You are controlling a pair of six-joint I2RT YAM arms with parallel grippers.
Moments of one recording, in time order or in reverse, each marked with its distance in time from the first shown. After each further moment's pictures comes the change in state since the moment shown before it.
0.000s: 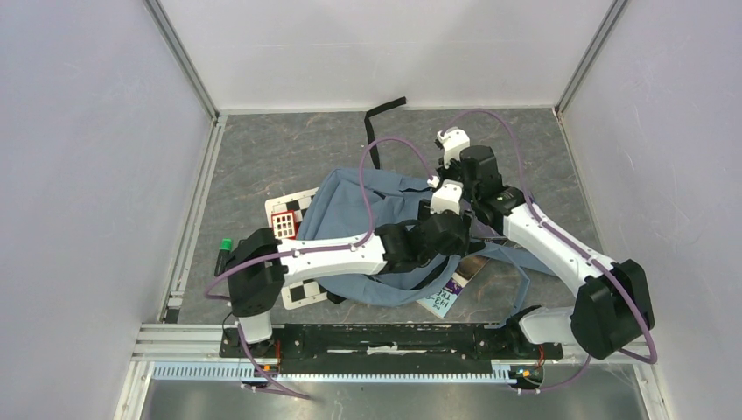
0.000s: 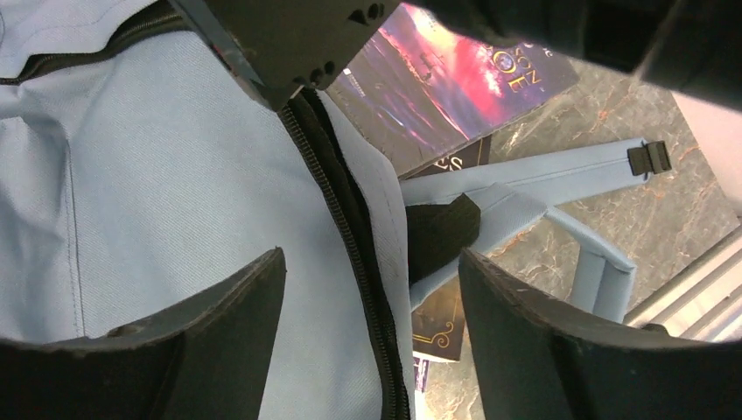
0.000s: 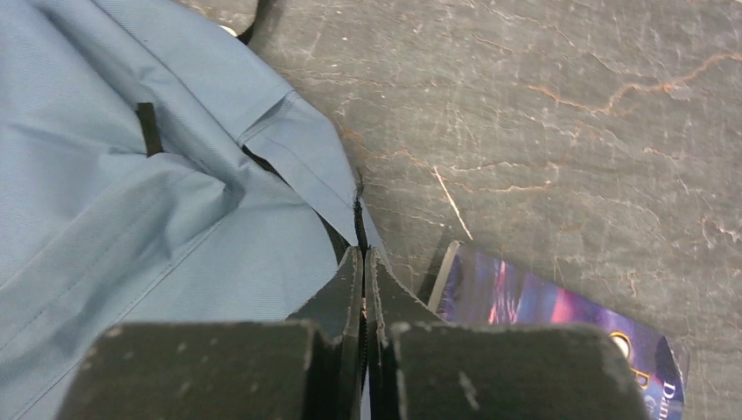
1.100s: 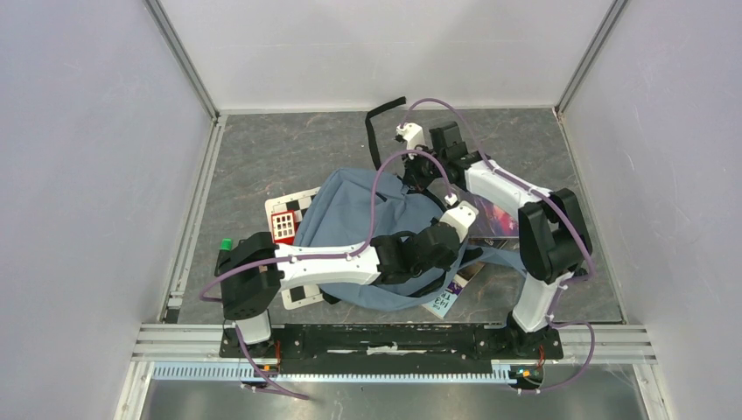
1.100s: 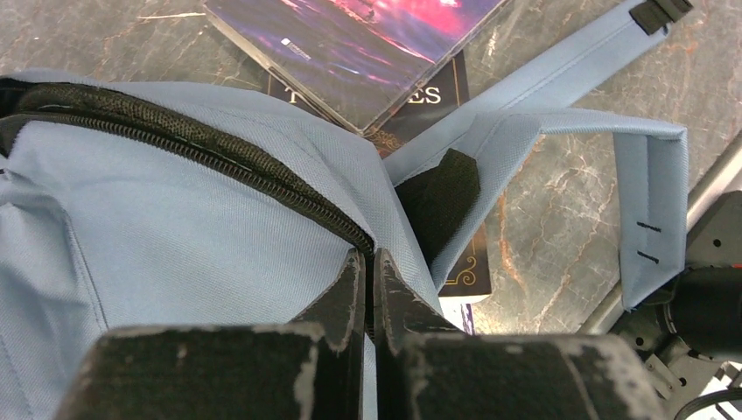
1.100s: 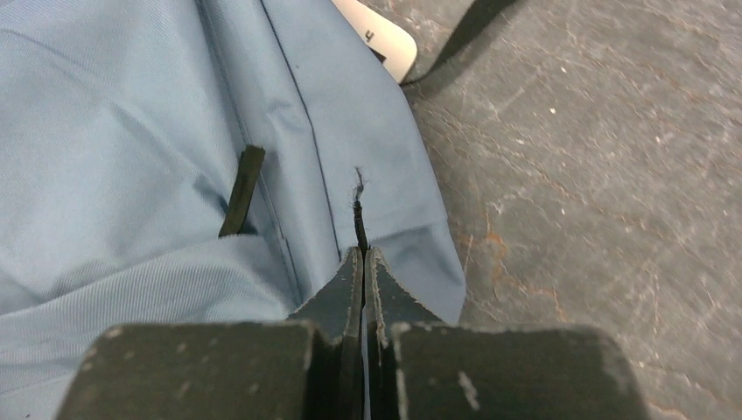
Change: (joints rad) left arm -0.035 -0.027 -0.099 0.114 0.129 0.318; right arm -0.051 0.479 0.347 -0.094 -0.475 -0.189
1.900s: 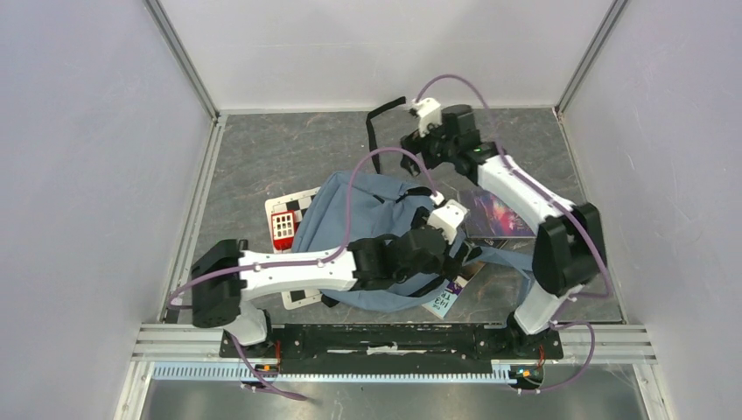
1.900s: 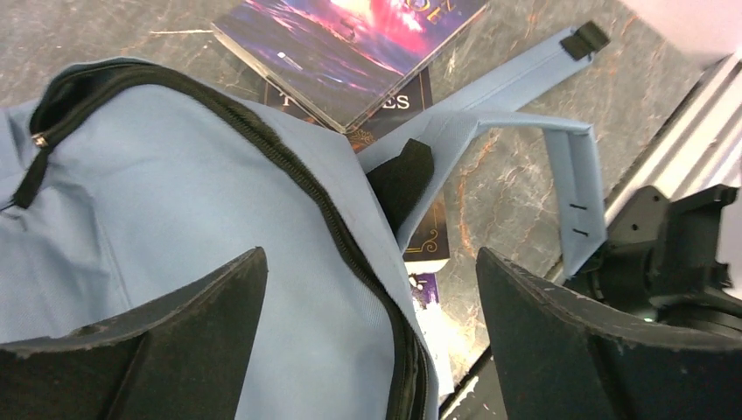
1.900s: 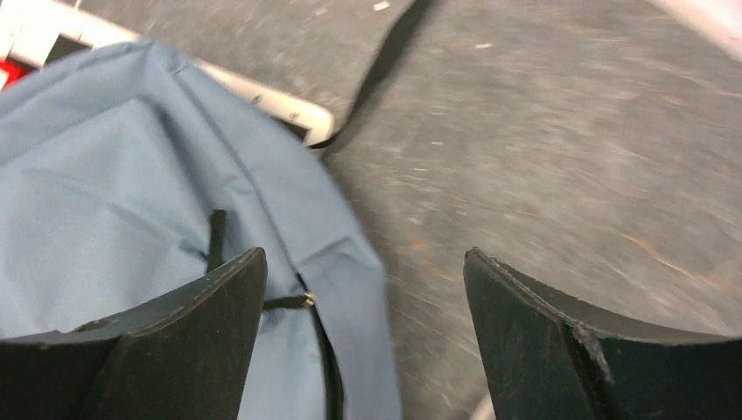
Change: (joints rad) left arm -0.031 -0.126 -0.042 -0.038 -0.019 -0.035; right arm 0.006 -0.037 0.077 0.010 0.130 0.101
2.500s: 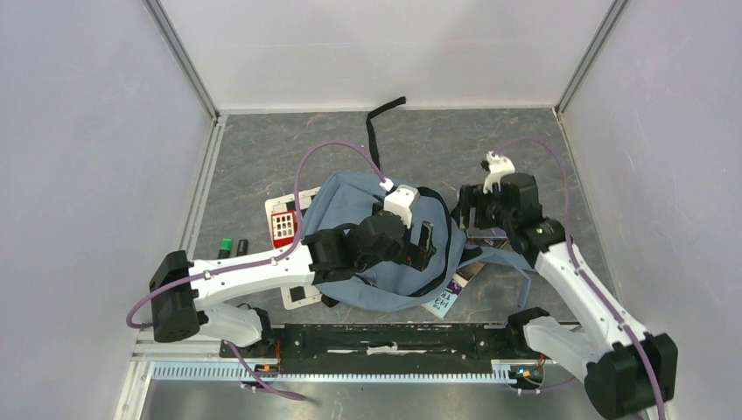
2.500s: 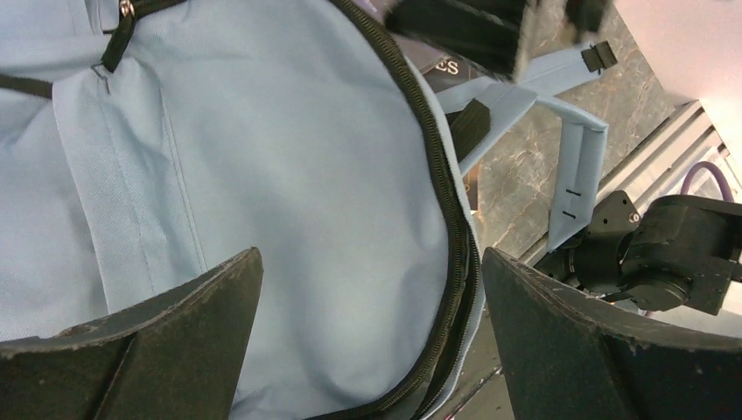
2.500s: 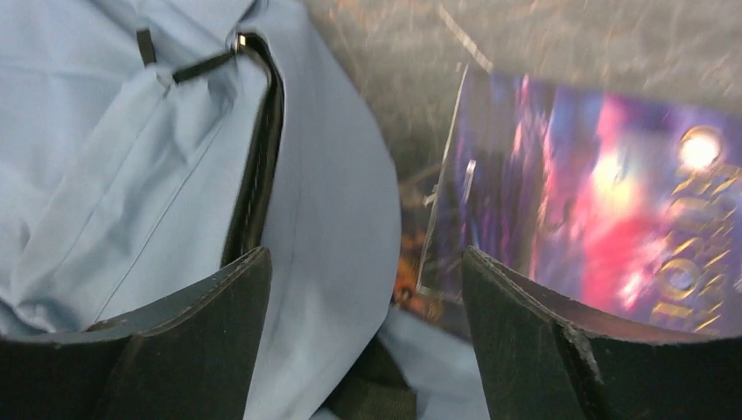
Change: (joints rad) left arm 0.097 -0.279 -0.146 -0.160 0.058 -0.220; right arm -0.142 -0.731 -0.575 -0.144 0.183 0.306
